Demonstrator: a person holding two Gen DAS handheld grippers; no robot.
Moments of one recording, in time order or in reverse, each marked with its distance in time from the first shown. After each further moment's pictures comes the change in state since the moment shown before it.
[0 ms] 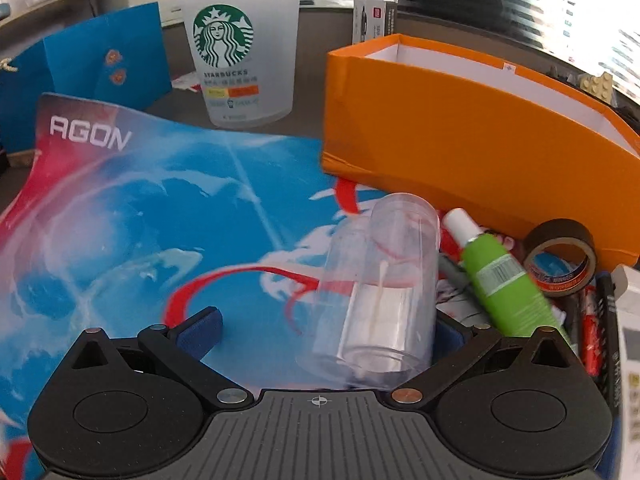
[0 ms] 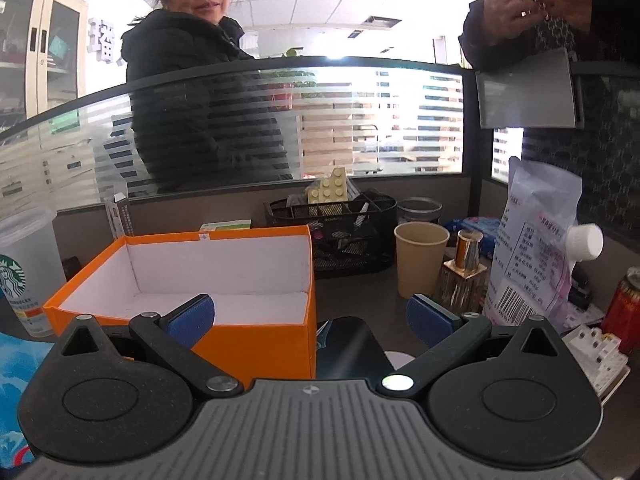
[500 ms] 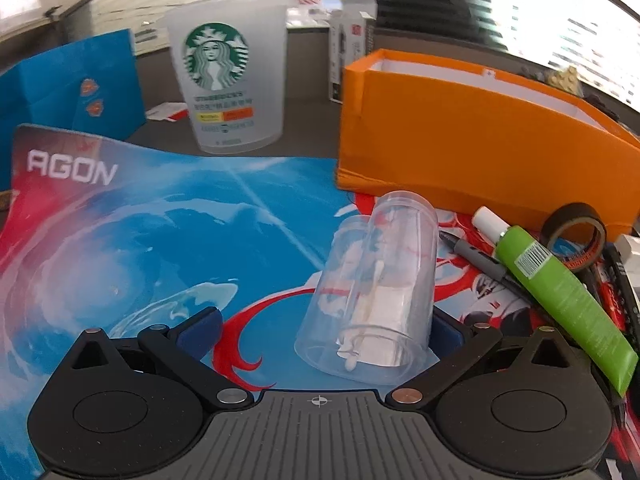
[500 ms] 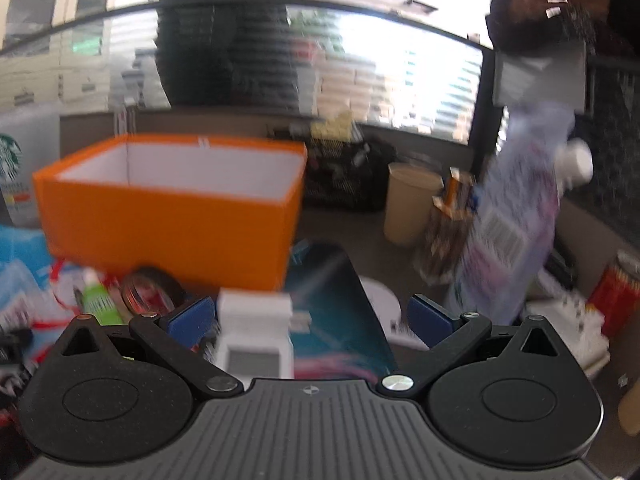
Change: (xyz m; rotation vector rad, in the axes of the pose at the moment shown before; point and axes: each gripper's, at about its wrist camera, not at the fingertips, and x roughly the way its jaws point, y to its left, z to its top) left arm 0.008 0.036 -0.001 0.128 -0.061 -0.110; right arm 0.002 -0.020 -0.067 -0.167 0.126 -0.012
